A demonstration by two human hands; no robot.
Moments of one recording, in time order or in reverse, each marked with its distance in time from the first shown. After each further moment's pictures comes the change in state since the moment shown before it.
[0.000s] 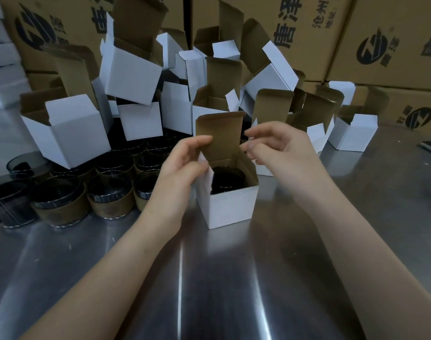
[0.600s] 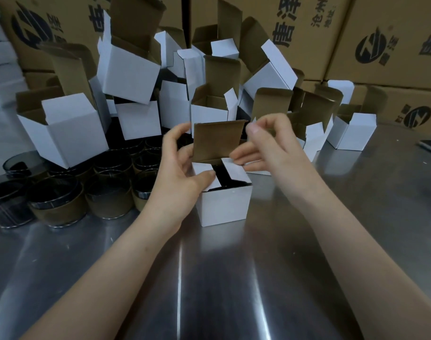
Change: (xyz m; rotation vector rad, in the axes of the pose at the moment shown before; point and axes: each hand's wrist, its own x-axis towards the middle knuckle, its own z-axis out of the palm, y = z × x) left_hand 0.004 -0.010 0.001 0.007 0.005 0.073; right_hand 0.000 0.003 0.007 0.100 -0.089 -0.069
